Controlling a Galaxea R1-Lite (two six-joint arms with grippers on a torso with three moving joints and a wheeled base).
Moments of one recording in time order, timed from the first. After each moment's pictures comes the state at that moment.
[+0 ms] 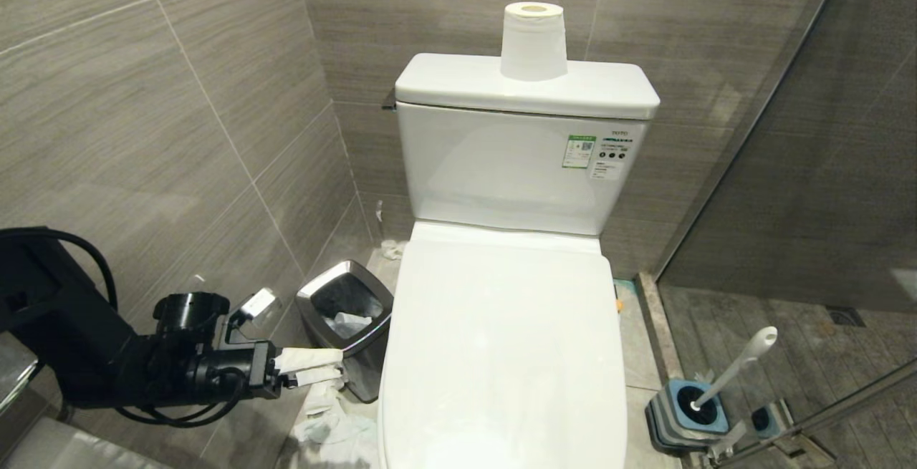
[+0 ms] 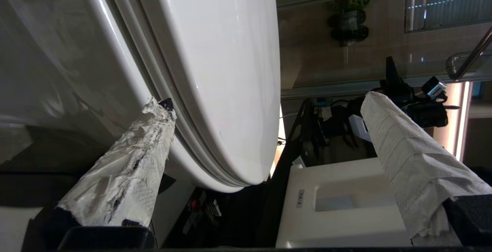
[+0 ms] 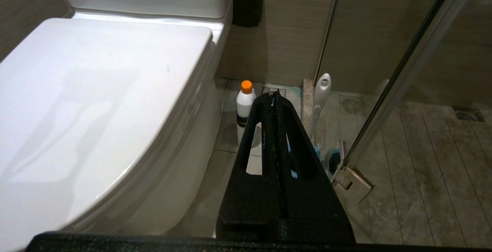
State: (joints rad) left arm 0.07 2.14 -0.72 -0.45 -1.35 -0.08; right arm 0.01 0.00 0.00 -0.07 -0.04 0.05
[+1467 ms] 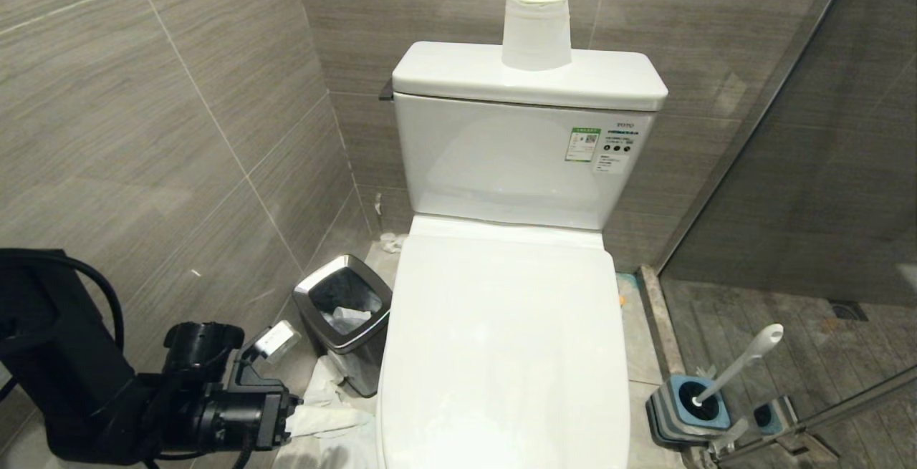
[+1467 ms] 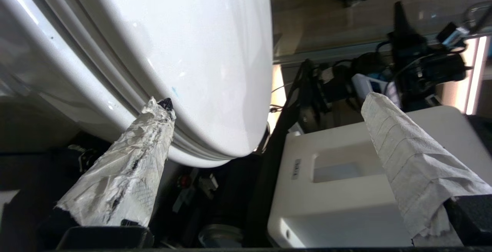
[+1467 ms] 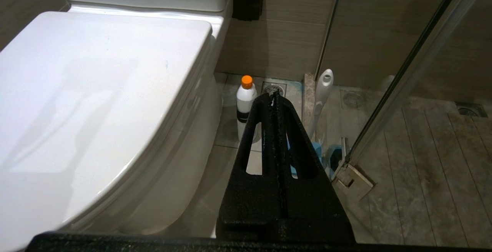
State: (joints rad) left arm -0.06 2.07 -0.47 -0.64 -1.30 -0.05; right arm 0.01 0.00 0.00 -0.07 -0.04 0.05
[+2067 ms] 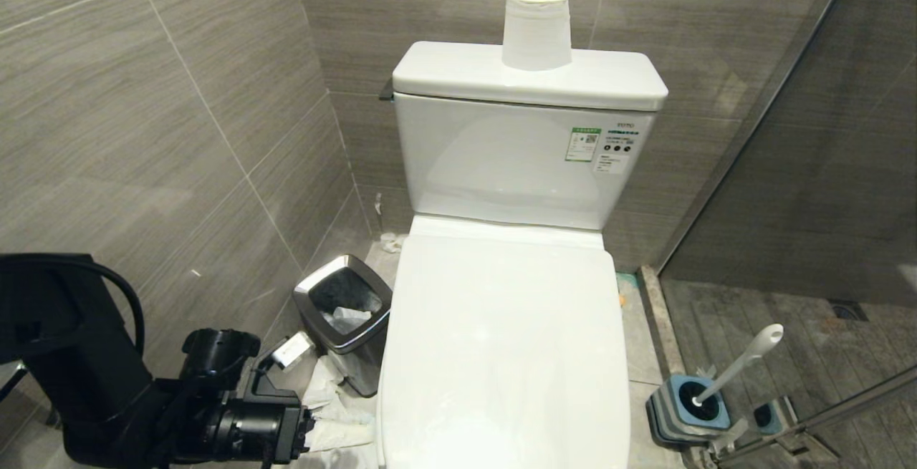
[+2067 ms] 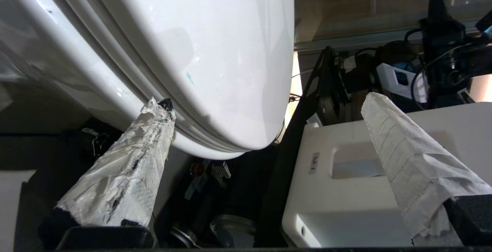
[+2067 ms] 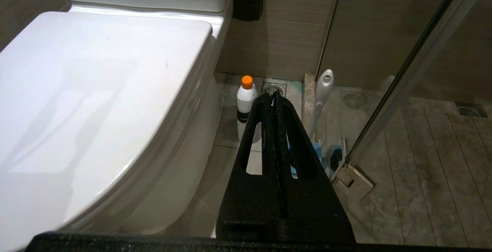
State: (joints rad) left arm -0.11 2.09 -0.46 -0.64 -1.21 -0.02; right arm 0.01 0.00 0.00 -0.07 -0.04 0.05
